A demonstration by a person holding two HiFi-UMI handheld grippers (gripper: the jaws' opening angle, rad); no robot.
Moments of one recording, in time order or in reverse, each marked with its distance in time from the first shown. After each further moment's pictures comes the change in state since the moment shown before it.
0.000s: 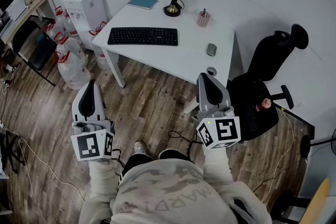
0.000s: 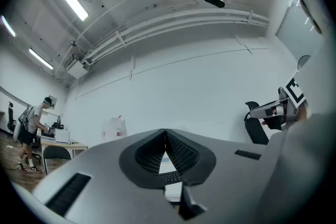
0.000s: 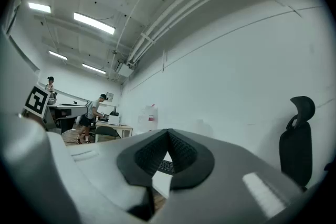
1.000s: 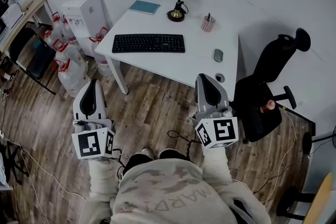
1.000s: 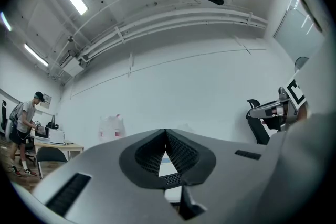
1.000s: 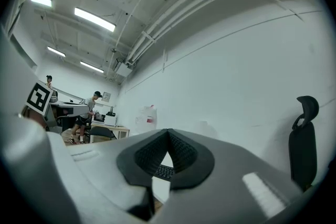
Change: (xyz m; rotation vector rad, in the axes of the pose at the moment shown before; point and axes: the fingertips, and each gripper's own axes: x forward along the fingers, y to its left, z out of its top) left arm 0.049 0.067 -0.020 0.005 0.003 -0.048; right arm 0.066 0.042 -0.011 -0.011 -0.024 -0.034
